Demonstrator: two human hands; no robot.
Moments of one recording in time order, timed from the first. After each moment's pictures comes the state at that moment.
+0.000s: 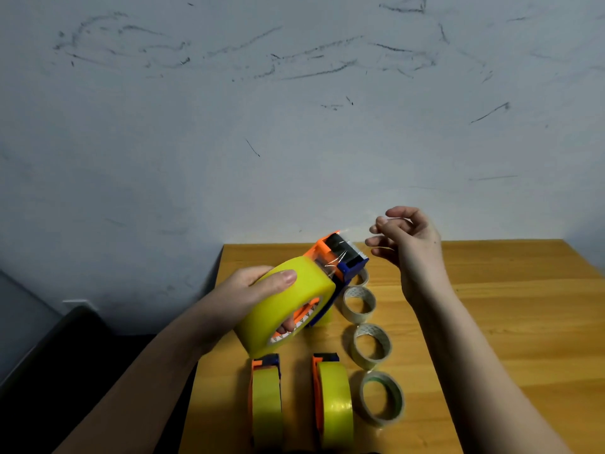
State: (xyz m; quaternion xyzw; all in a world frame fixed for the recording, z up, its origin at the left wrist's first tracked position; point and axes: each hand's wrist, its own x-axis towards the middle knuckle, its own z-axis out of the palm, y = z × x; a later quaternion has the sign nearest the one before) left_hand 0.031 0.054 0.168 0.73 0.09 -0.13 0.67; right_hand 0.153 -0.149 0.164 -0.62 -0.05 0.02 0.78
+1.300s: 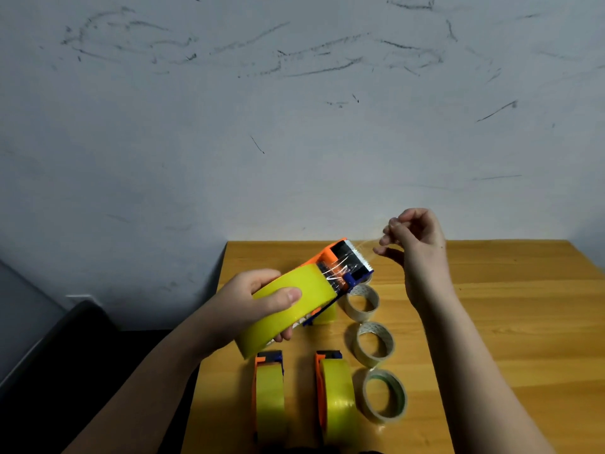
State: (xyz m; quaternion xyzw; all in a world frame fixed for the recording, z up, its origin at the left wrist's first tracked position) left_hand 0.021 0.060 0.160 0.75 0.04 -0.11 0.65; right_hand 0.153 -0.151 0.152 -0.63 -0.07 -0.01 0.77
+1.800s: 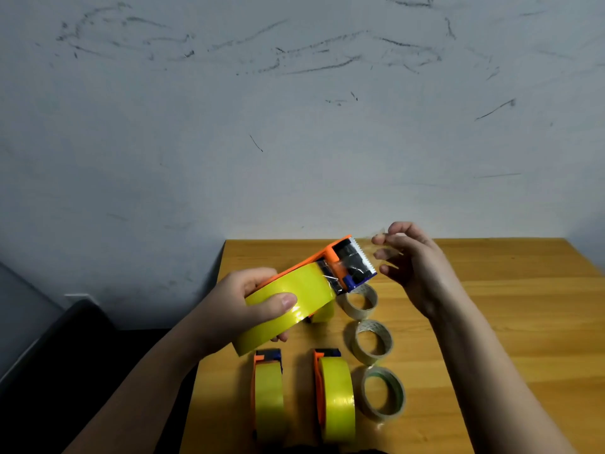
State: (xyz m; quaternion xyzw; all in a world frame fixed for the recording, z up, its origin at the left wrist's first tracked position) left_hand 0.014 0.065 0.158 0.76 0.01 -0.08 0.65; right_hand 0.143 -0.165 0.154 -0.61 -0.04 0.15 0.78
